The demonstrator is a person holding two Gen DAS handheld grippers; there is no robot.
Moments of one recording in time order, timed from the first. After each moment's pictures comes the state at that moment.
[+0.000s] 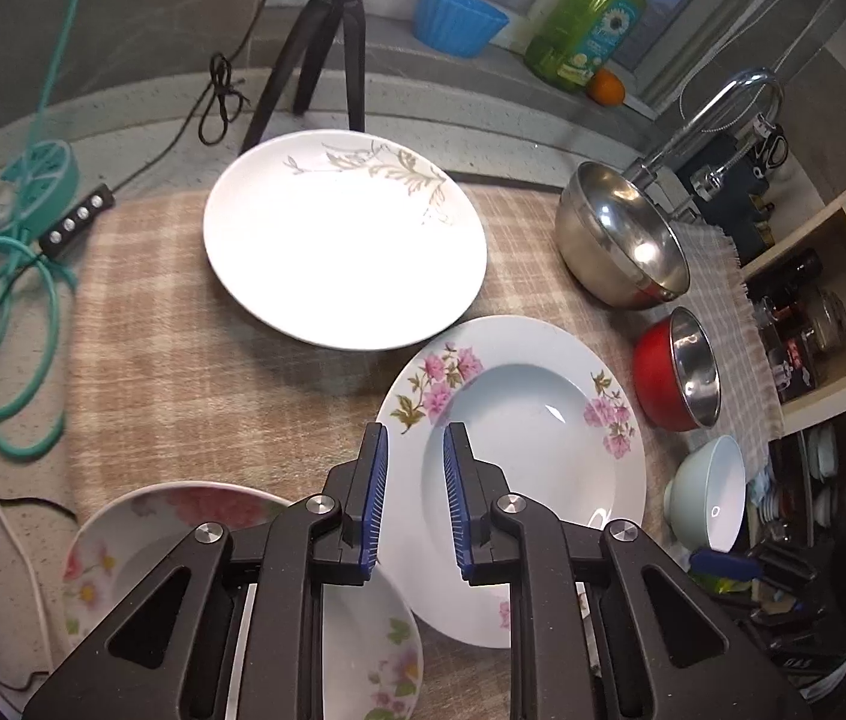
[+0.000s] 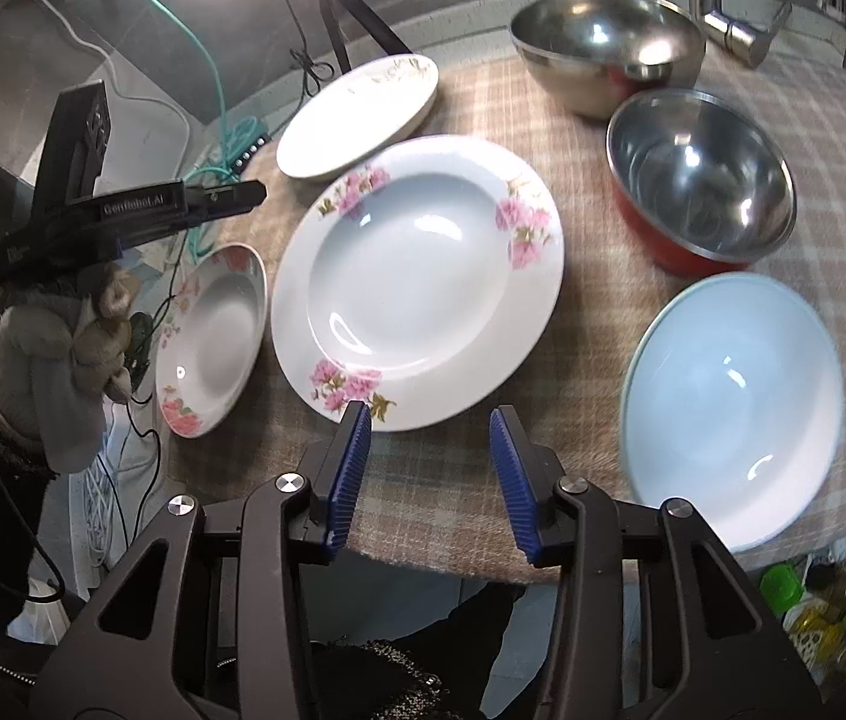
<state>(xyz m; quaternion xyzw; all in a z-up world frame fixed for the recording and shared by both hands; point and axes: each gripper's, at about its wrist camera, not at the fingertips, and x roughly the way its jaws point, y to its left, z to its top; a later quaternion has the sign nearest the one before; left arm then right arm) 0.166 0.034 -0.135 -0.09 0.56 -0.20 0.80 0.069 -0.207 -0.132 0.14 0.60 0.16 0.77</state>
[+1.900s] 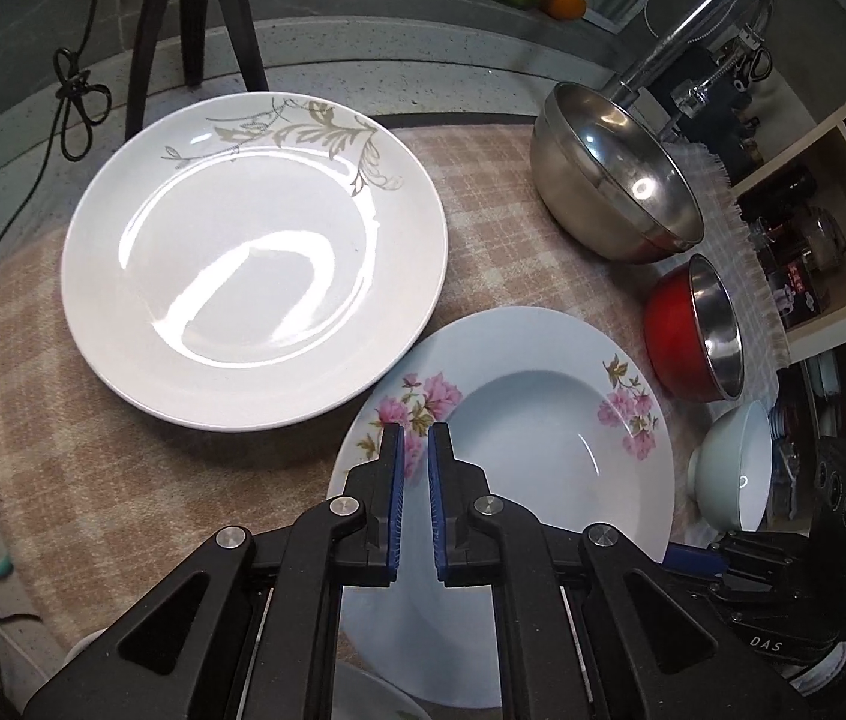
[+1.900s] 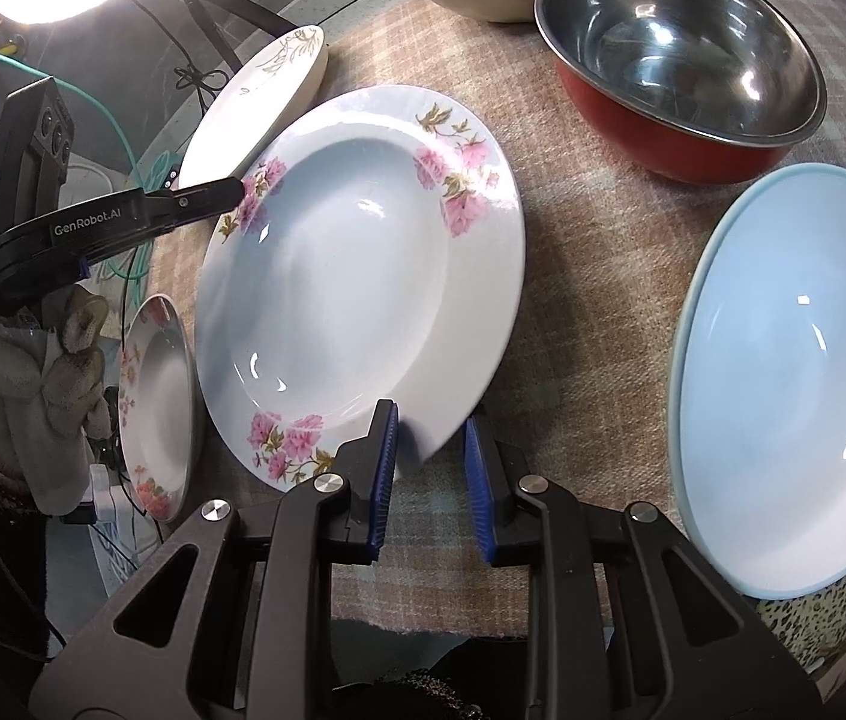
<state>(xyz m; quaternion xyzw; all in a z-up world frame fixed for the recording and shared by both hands) 0.209 -0.005 -0.166 -0.01 0.59 -0.27 0.76 0.086 -0.211 -0.187 0.22 0.63 0.08 0.74</state>
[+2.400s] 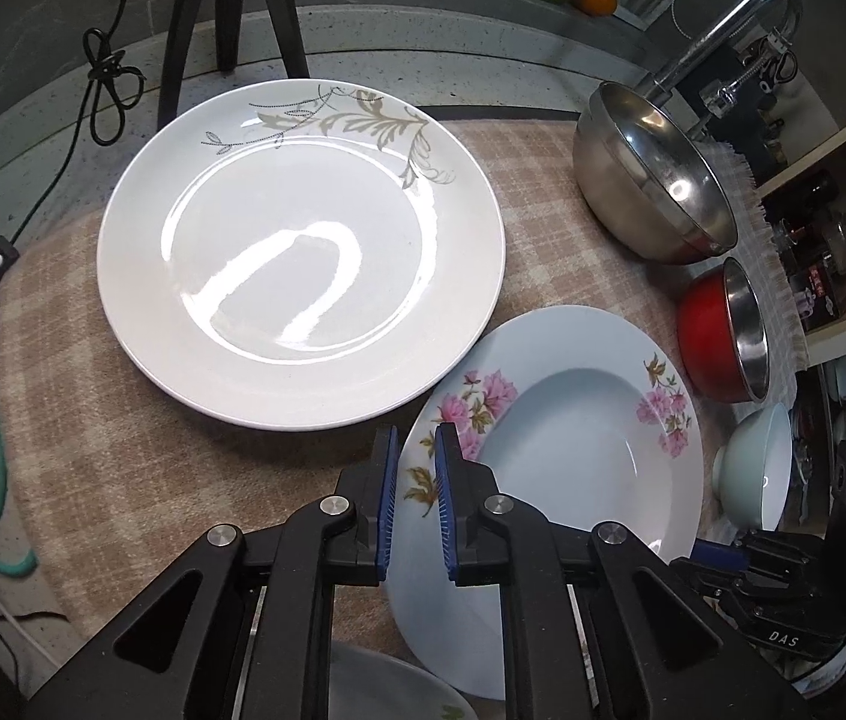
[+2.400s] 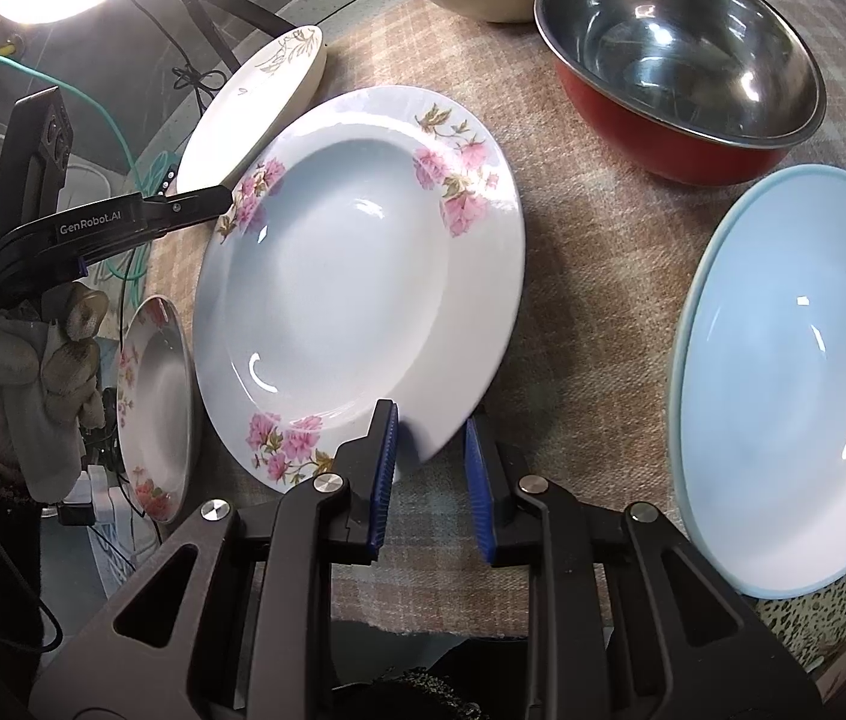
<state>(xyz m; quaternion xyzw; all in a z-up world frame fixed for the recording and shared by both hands) 0.219 0.007 -0.173 0.00 0.61 -0.24 0.76 0.086 -0.212 -0.187 0.22 0.63 0.08 0.74</state>
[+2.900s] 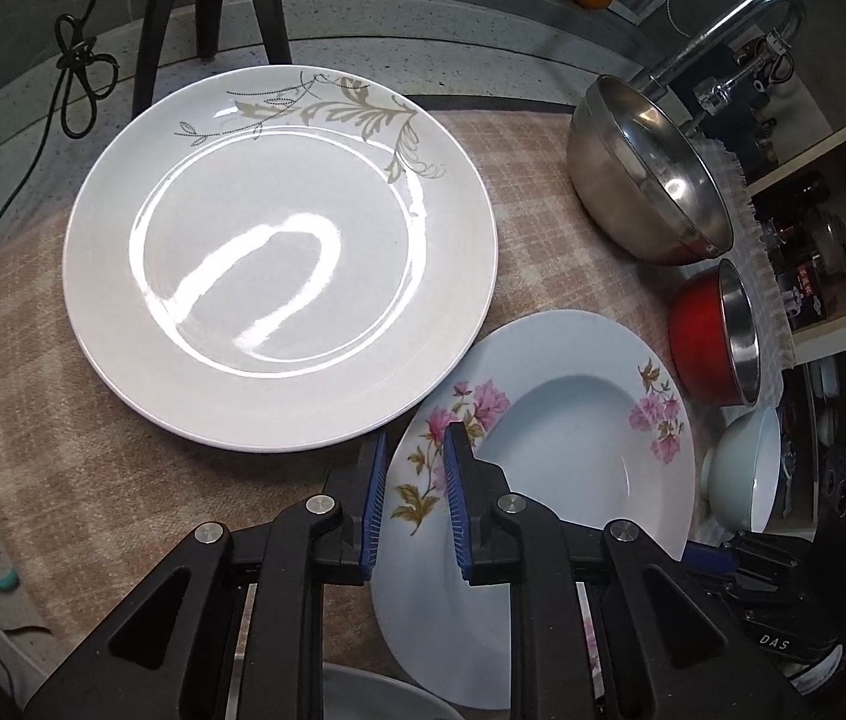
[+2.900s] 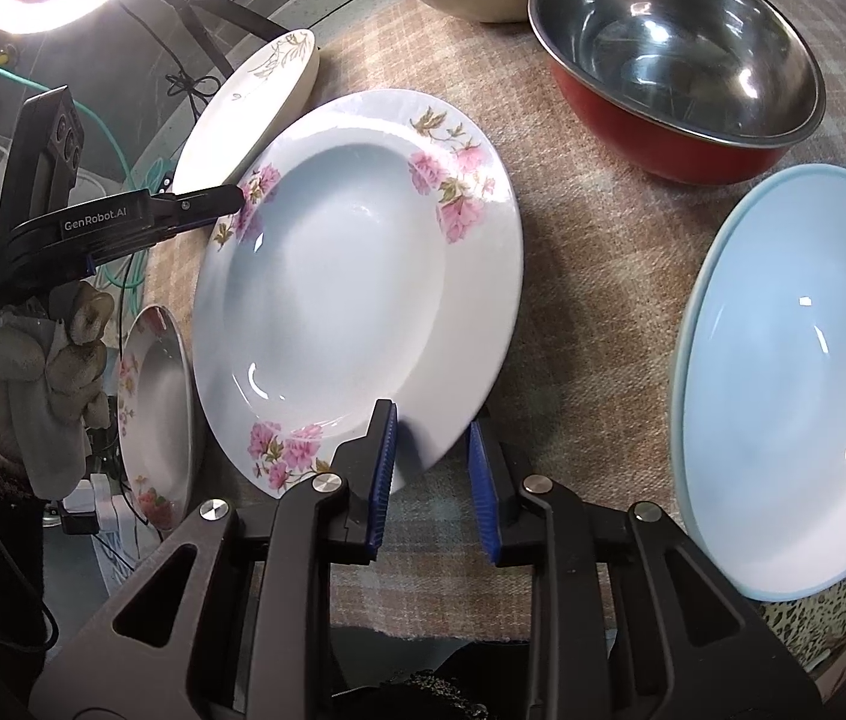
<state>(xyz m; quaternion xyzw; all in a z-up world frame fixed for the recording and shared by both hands) 0.227 0.000 -0.179 -0.01 0.62 -0.26 0.74 0.086 -0.211 -0.186 0.22 0.63 0.07 0.74</state>
